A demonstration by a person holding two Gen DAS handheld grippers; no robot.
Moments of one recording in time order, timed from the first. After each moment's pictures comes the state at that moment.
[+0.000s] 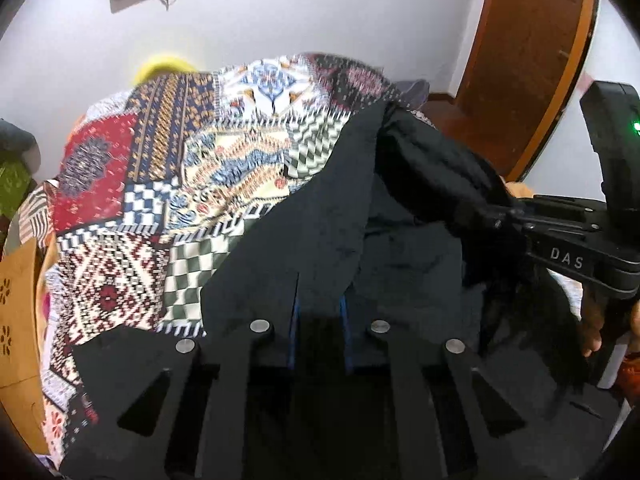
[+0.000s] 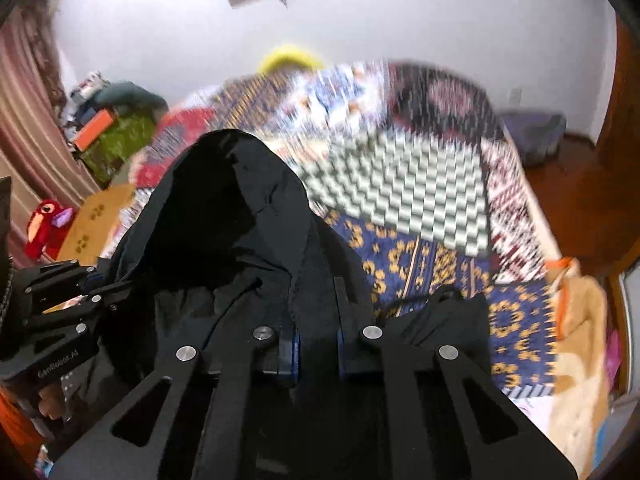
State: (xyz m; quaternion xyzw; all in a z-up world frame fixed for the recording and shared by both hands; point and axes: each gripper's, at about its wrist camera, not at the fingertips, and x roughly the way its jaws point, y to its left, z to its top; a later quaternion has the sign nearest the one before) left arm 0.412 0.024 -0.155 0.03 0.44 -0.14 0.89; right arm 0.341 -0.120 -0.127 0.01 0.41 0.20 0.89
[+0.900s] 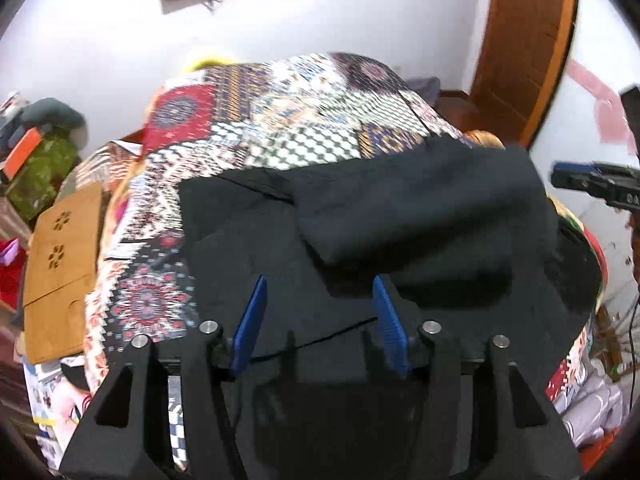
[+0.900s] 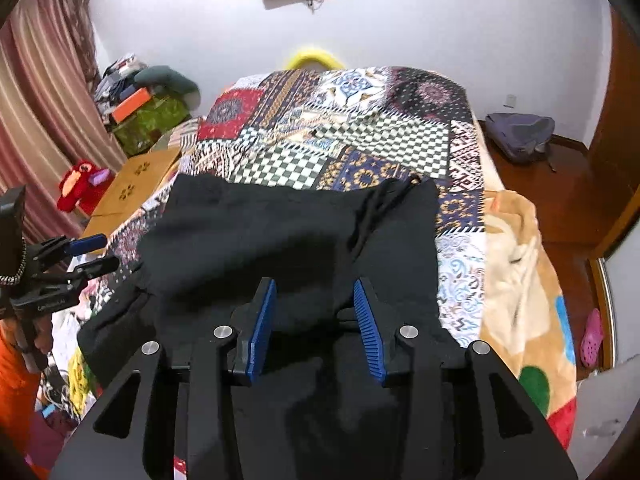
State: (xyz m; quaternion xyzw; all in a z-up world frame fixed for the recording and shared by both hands) left arm 0.201 0.070 -0.115 0.04 0.43 -0.07 0.90; right arm 0.181 -0.172 -0.080 0.01 0.43 0.22 0.88
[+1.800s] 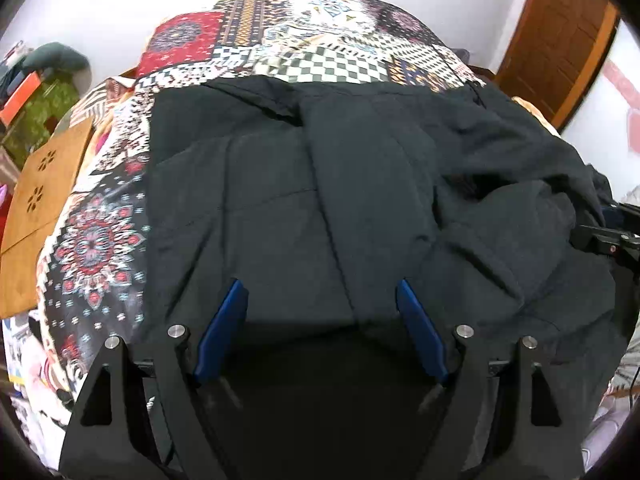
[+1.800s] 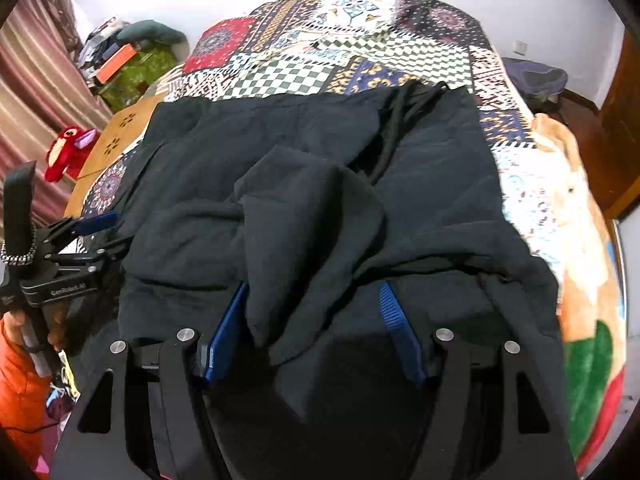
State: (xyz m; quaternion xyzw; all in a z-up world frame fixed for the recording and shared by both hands) left arm 0.222 0.069 -0.207 0.00 0.51 -0.04 0.86; right arm 0.188 -0.147 -0.168 -0.01 0.53 0.21 0.83
